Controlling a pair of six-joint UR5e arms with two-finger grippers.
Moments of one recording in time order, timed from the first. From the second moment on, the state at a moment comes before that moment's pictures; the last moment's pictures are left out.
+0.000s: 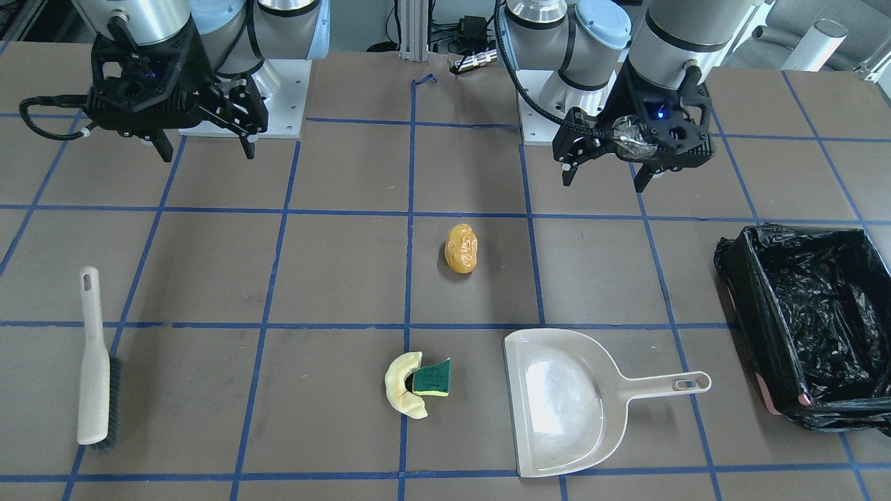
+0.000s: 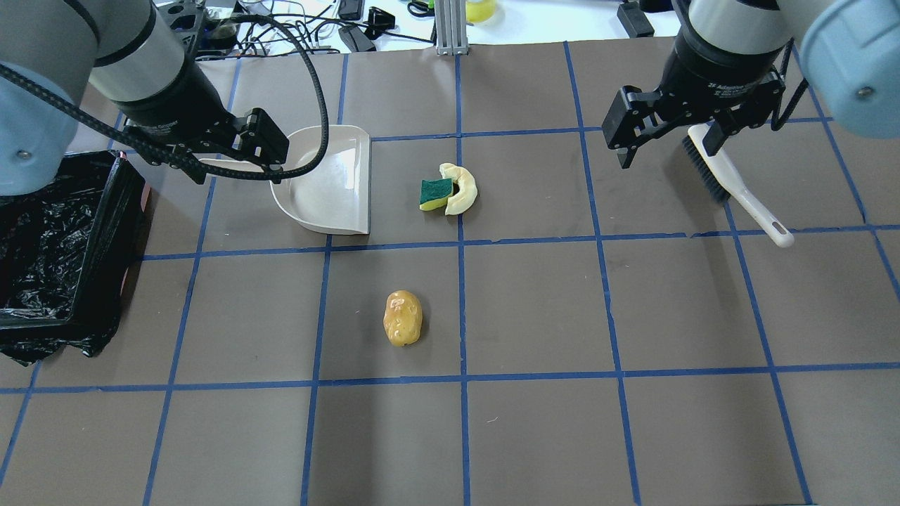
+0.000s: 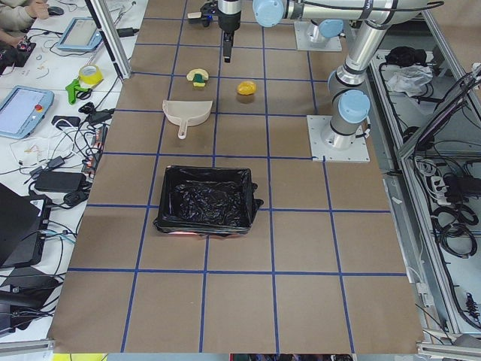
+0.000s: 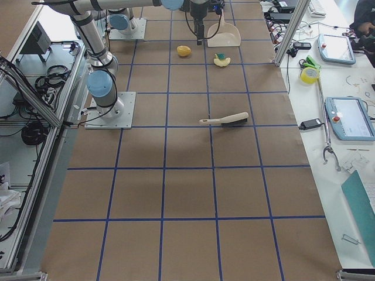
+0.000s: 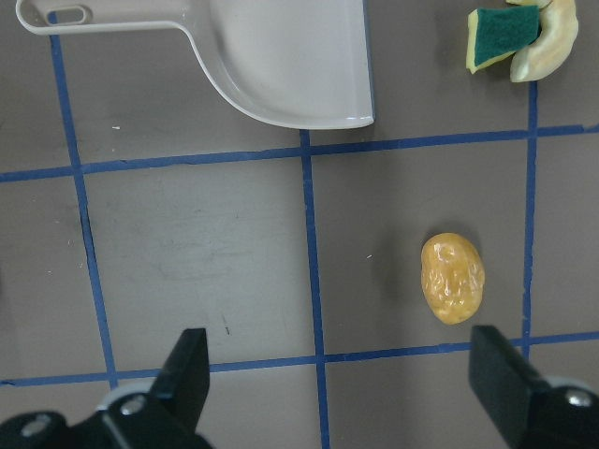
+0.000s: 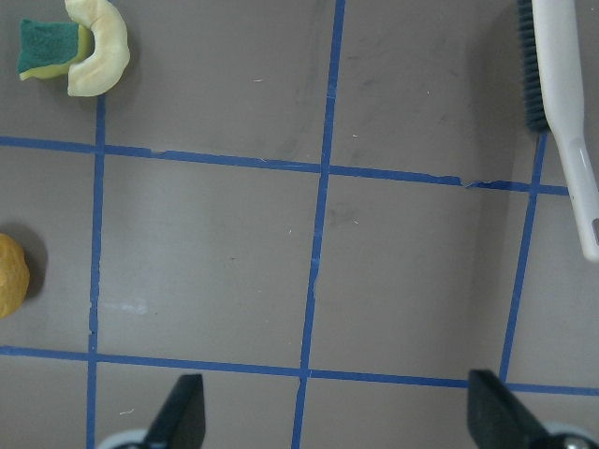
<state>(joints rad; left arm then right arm) -1.56 -1.54 -1.62 -1.53 1.54 0.07 1.61 -1.61 1.55 -1.54 -1.60 -0.06</state>
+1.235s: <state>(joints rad) -1.47 -1.59 -1.62 -1.44 1.55 -0.21 1.33 -1.45 1.63 -1.70 -1.64 -0.56</state>
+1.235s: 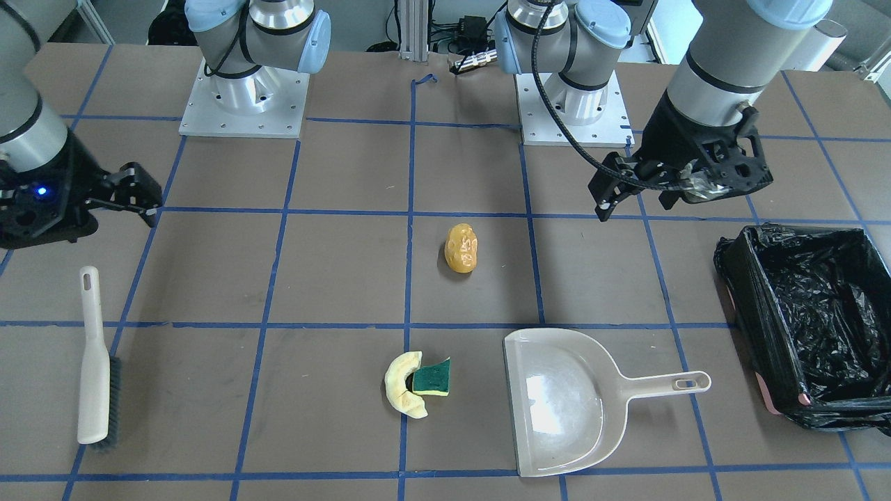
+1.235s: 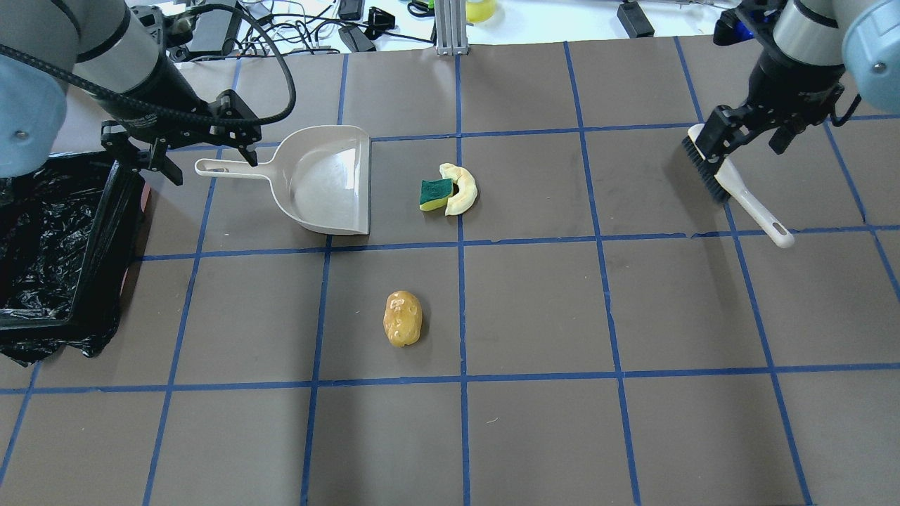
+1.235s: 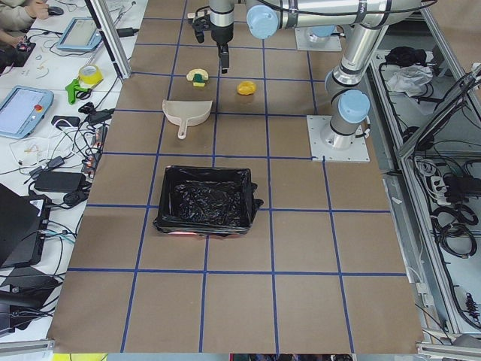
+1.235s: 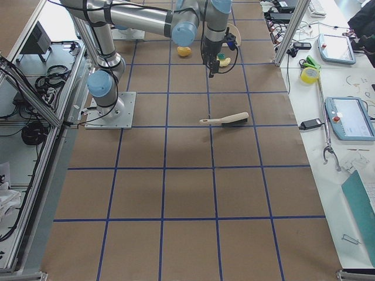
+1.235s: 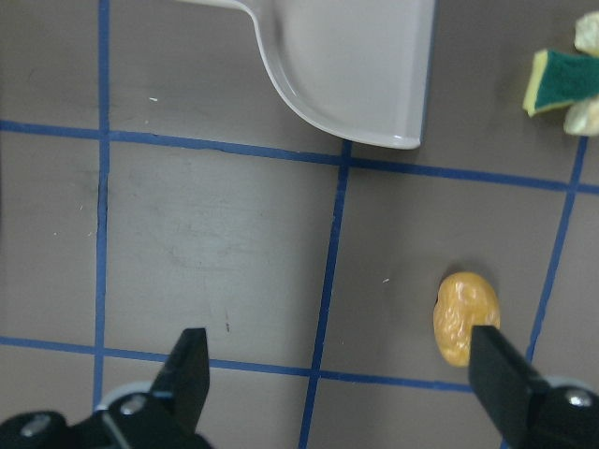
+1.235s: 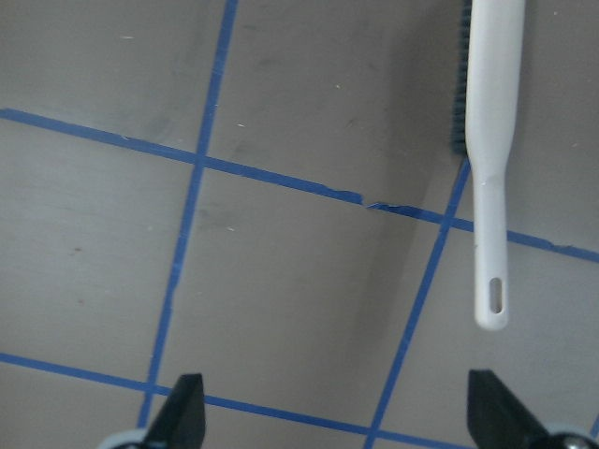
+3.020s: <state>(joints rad) -1.41 -1.95 -1.62 -1.02 1.67 -1.13 1.15 -1.23 1.82 -2.06 -1.71 -0.90</state>
